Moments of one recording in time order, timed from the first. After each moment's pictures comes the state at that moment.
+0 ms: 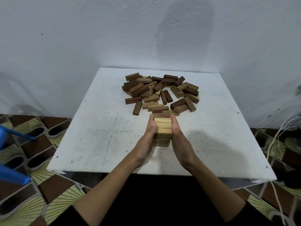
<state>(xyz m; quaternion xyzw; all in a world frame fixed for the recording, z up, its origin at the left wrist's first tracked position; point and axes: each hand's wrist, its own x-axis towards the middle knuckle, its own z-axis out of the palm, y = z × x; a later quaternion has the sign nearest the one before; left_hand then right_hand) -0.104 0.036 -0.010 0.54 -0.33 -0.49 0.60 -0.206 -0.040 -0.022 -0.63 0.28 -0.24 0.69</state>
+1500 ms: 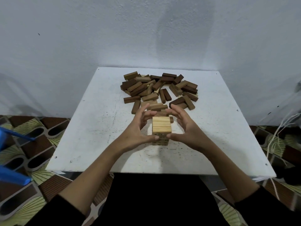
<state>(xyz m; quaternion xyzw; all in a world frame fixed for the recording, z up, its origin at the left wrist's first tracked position) -0.051 0.031 -0.019 0.61 -0.50 -0.39 0.47 -0.228 -0.083 -0.006 -0.80 0.26 -0.15 0.52</state>
